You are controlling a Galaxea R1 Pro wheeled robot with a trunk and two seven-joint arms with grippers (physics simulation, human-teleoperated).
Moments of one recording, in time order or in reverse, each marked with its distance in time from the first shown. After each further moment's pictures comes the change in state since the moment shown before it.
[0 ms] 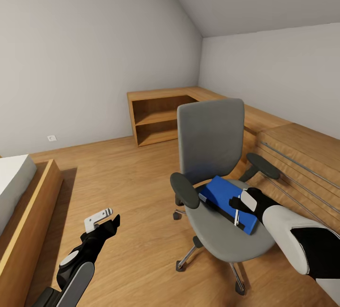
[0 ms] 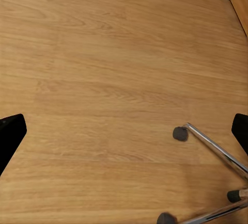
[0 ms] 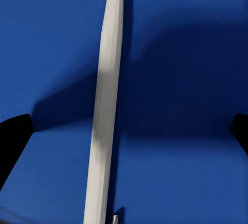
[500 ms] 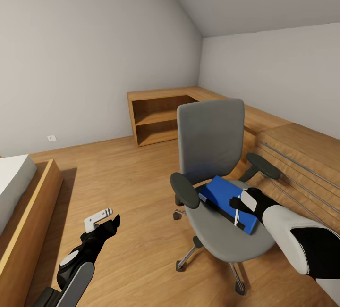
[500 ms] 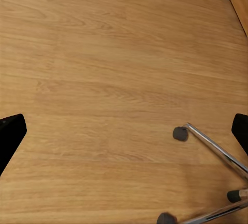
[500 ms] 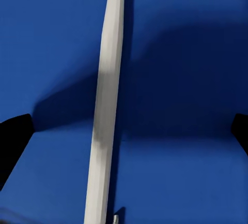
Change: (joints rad) left arm 0.000 0.000 0.000 0.000 0.000 0.000 0.000; right arm 0.000 0.000 0.002 -0.001 -0.001 0.001 0.001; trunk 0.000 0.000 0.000
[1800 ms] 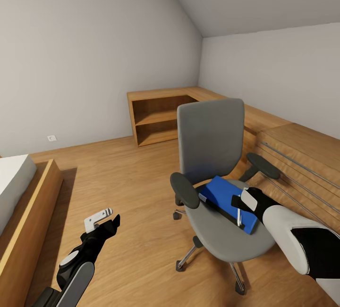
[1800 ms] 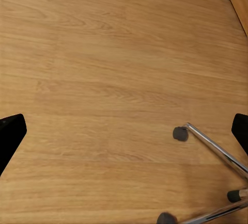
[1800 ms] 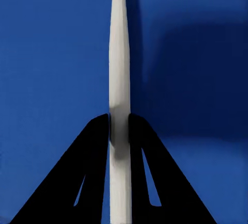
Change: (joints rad) left arm 0.000 0.000 0.000 0.000 0.000 0.000 0.000; right arm 0.001 -0.001 -0.013 -0.005 -0.012 -0.033 0.001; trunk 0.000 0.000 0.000
